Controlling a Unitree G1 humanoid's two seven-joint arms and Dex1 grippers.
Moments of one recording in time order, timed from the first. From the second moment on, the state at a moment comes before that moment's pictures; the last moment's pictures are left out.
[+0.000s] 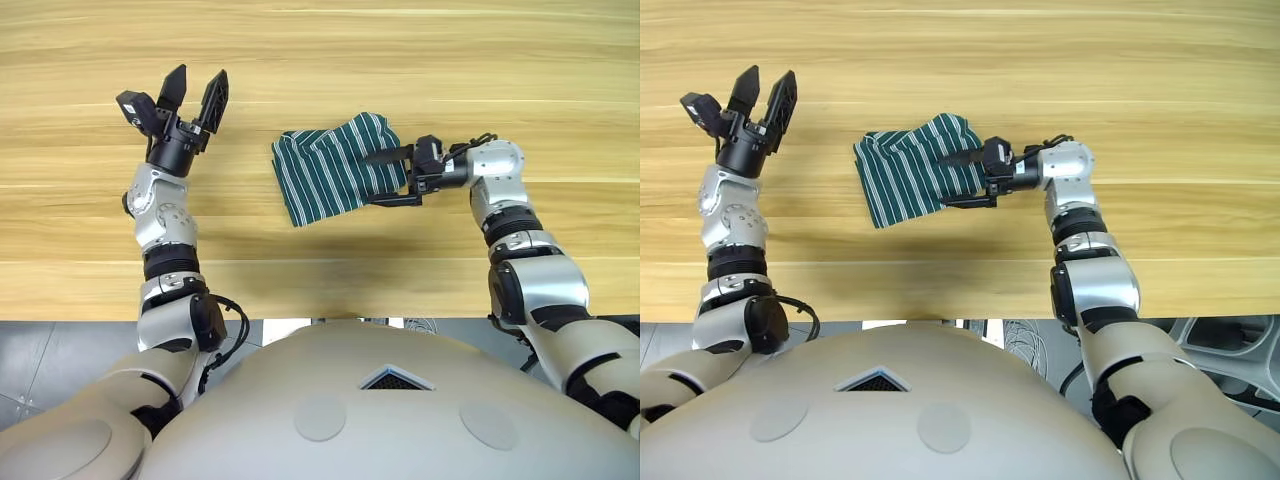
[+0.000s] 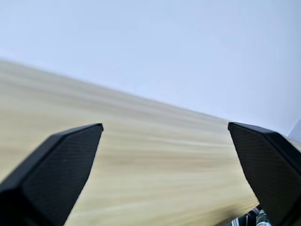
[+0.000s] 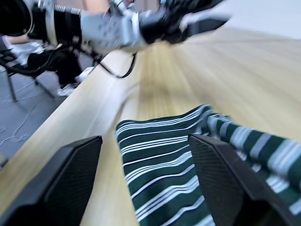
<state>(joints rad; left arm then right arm) -0.20 0.17 0.37 0.48 -0.52 -0.17 -0.88 -0.51 -0.22 0.13 1.02 0.11 -0.47 1.56</state>
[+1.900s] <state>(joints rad) 0.02 0.11 0.24 0.12 -0.56 -0.23 -0.82 -0.54 -0.35 -0.44 1.34 0.08 -0.41 -0.05</state>
